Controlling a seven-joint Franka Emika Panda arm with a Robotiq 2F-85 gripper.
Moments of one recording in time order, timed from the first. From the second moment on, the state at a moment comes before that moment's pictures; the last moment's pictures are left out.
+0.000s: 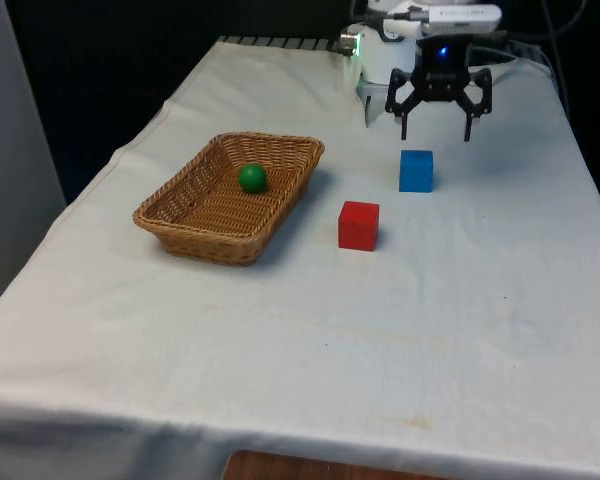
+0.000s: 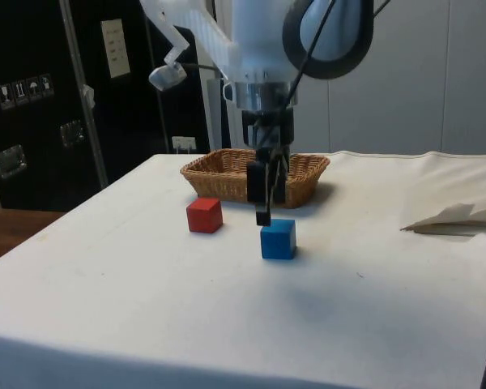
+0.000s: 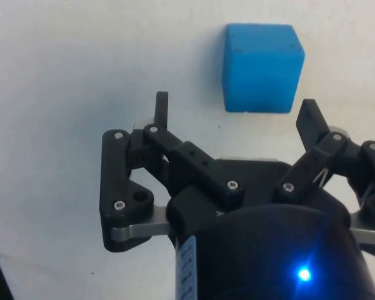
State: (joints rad) arm 0.34 0.08 -0.16 -2.61 0.06 2.74 0.12
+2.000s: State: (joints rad) arm 0.33 0.26 -0.19 -2.61 0.06 2.92 0.07
